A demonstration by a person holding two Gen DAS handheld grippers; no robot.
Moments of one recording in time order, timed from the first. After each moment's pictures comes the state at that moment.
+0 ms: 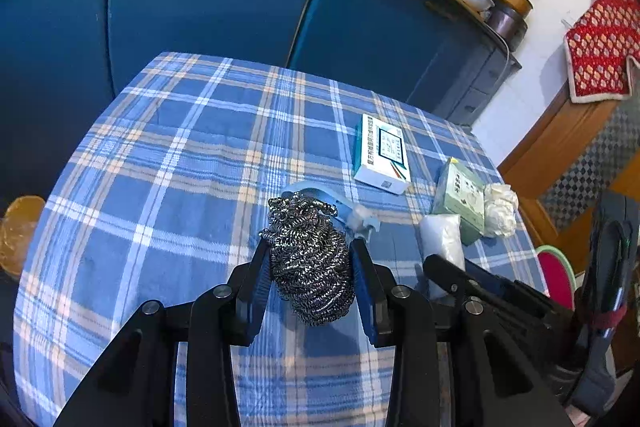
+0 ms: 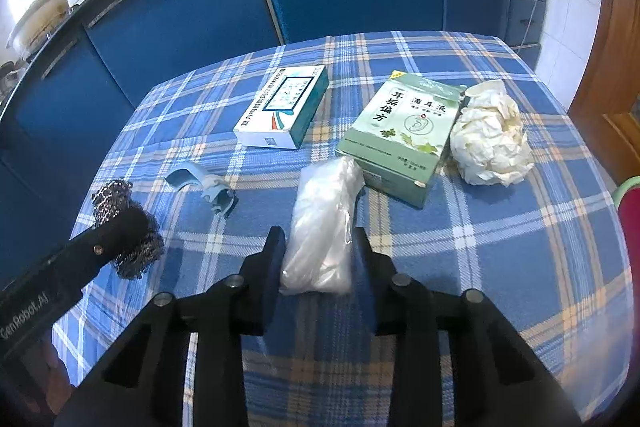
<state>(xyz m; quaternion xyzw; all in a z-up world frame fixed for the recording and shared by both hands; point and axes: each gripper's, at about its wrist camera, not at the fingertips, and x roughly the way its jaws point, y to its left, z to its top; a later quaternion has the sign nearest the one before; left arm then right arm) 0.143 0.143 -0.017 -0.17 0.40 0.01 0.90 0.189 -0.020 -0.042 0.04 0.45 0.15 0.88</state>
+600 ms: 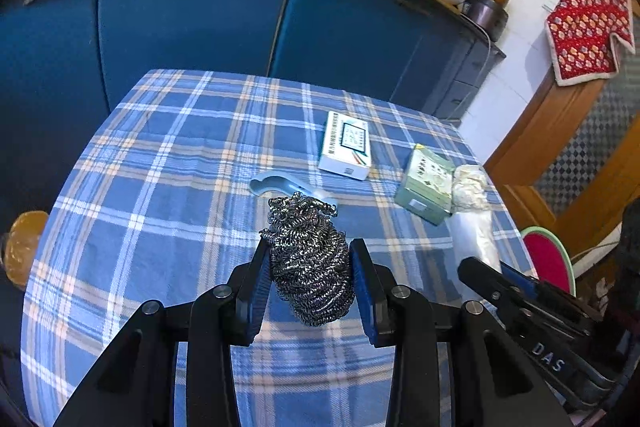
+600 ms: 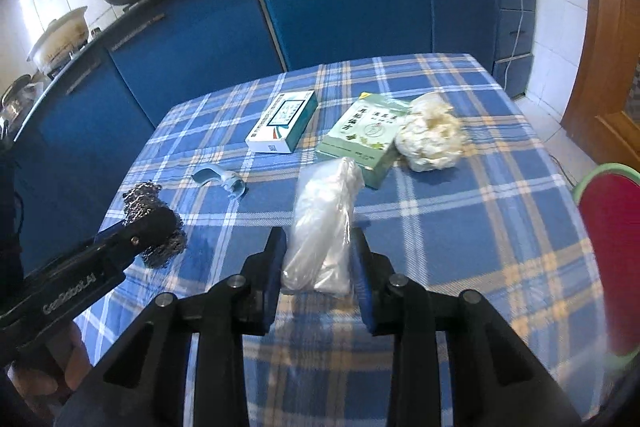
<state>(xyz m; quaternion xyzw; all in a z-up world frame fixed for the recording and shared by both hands) 0.118 0.113 0.001 -0.14 0.39 -0.01 0.91 0.139 -0.059 -0.007 0.06 0.41 0.16 0.89</state>
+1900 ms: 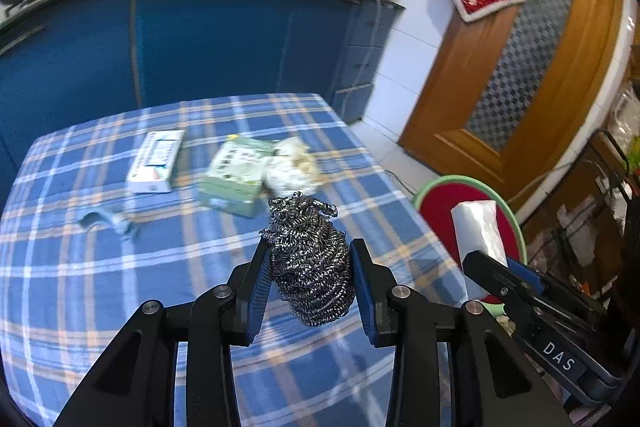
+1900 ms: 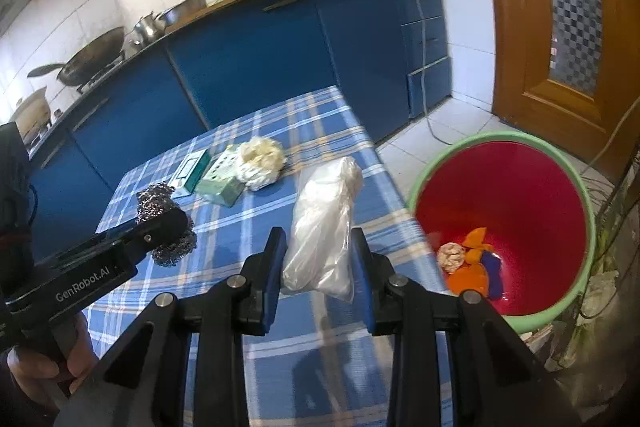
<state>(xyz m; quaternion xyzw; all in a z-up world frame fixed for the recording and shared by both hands) 0.122 -0.040 0.032 -0.05 0.39 -0.16 0.91 0.072 -0.205 0.021 0.13 0.35 0.05 0.92</state>
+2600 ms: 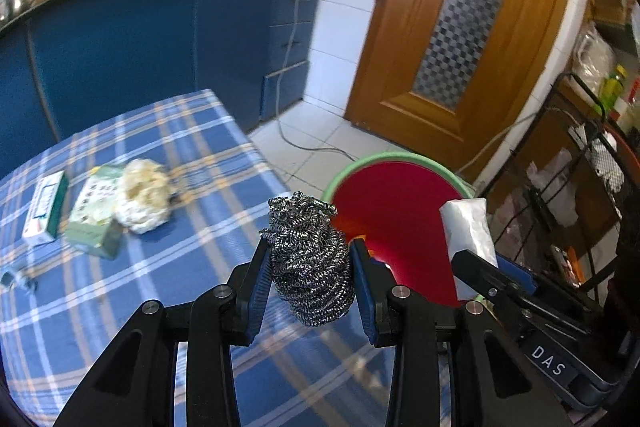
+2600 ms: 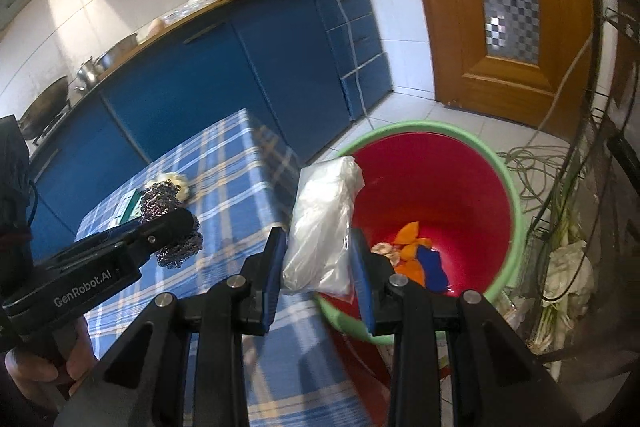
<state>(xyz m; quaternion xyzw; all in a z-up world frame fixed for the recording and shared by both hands) 0.141 -0.160 0.024 0.01 0.40 -0.25 0.88 0.061 -0.301 0.005 0.18 0.35 -0.04 0.92</state>
